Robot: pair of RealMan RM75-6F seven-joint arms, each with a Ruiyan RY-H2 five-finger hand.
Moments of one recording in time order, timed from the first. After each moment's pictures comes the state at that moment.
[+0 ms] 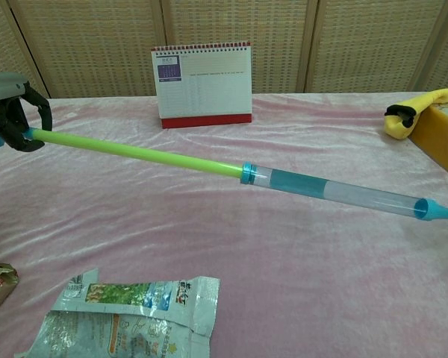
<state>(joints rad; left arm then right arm) -0.69 -1.35 -0.26 -1.76 0.60 1.17 0.67 0.13 -1.34 0.05 -1.62 -1.63 1.54 -0.06</state>
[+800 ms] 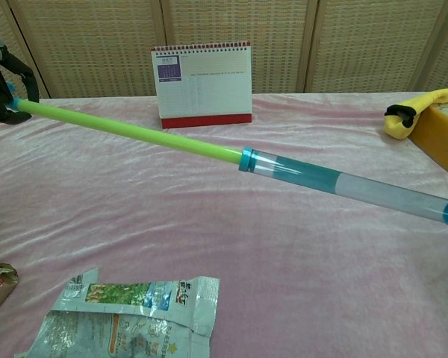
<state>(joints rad) -0.68 -1.26 -0.27 -1.89 0.61 1.24 0.63 0.15 -1.37 0.08 -1.90 -1.43 1.45 -0.41</state>
